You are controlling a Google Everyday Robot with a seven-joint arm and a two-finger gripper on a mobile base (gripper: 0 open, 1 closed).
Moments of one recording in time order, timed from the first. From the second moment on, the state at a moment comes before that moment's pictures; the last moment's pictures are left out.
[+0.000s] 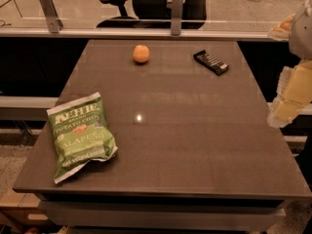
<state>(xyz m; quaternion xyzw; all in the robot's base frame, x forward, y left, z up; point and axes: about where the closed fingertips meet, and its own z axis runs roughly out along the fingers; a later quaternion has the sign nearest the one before) 0.438 -0.212 0.991 -0.60 0.78 -0.05 0.18</state>
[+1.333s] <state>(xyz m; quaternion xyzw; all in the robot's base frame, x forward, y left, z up) 0.516 -0.218 1.025 -0.49 0.83 0.02 0.29</state>
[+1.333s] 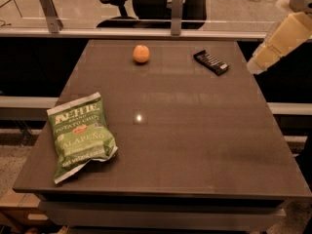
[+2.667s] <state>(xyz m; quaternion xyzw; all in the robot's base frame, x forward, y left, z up) 0.619 -0.246 1.008 -0.35 0.91 -0.08 0.20</state>
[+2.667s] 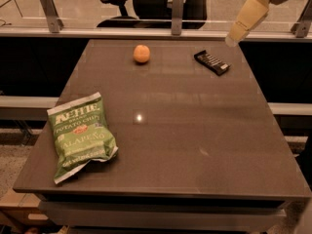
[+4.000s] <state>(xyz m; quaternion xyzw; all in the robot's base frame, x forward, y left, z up) 0.692 -0.241 0.949 -0.34 0.93 -0.05 0.17</state>
